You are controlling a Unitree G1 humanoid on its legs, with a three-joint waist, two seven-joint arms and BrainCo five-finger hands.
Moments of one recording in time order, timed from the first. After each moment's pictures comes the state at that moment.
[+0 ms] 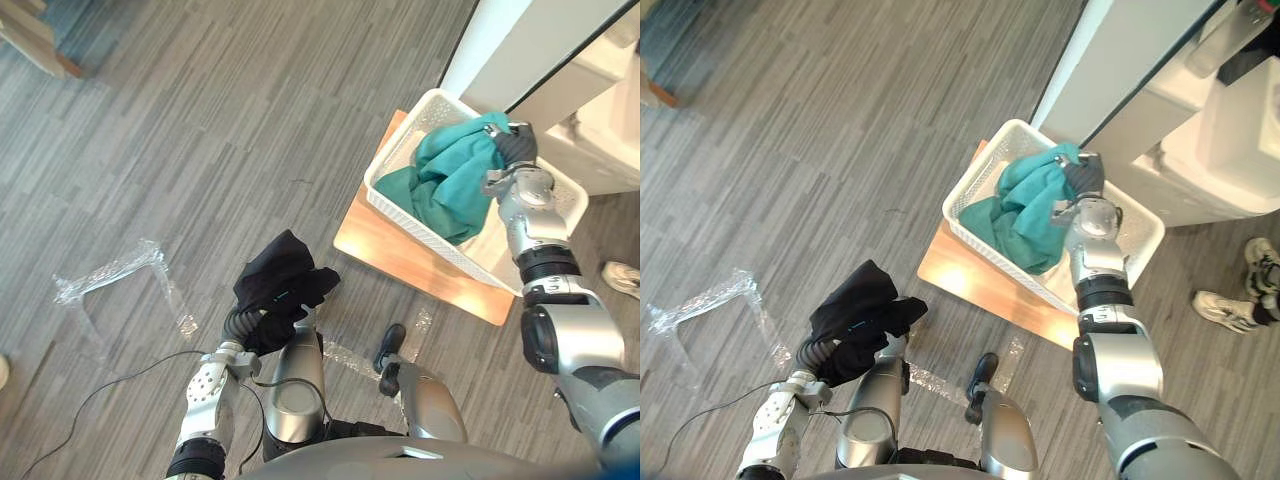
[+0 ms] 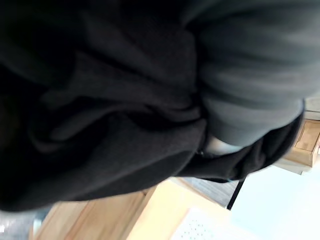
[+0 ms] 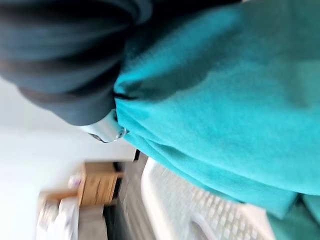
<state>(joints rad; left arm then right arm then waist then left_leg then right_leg) 0.09 0.17 0.08 0.54 -0.38 -0.30 -0.29 -0.83 -0.40 -0.16 0.86 0.26 -0.05 -0.12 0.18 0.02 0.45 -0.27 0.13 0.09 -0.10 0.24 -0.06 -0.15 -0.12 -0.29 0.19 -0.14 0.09</state>
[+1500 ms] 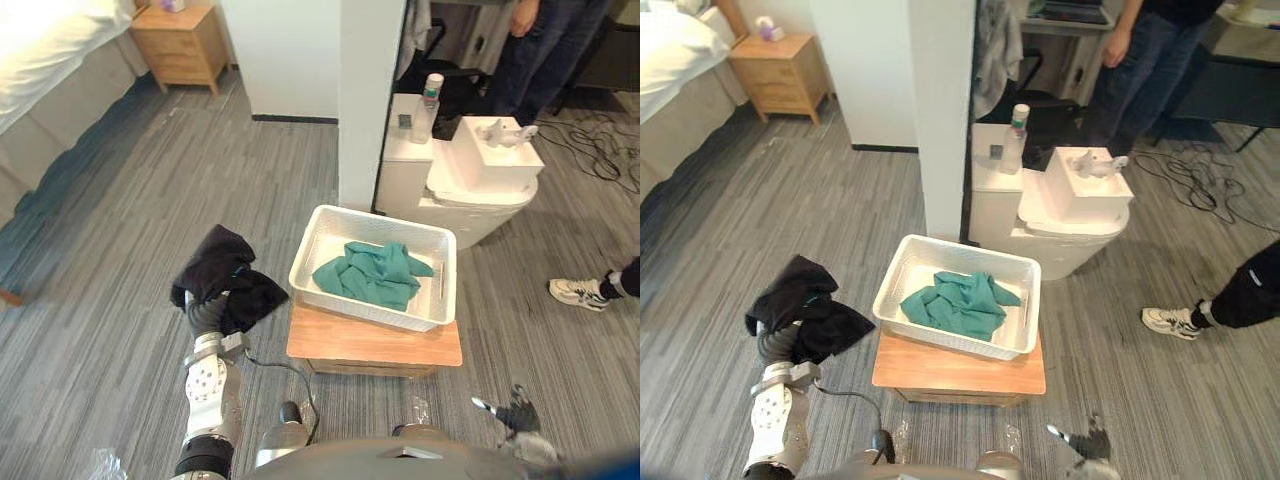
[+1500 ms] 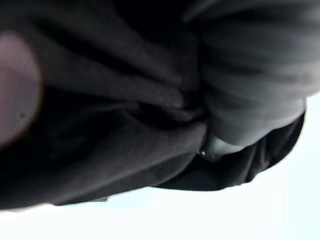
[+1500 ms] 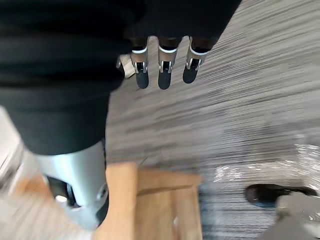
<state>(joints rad) 0.10 0.13 0.14 0.40 -0.37 -0.58 0.12 0.24 -0.13 -0.43 0.99 -0.10 -0.26 -0.07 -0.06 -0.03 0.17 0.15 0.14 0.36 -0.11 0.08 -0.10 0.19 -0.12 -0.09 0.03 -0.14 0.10</state>
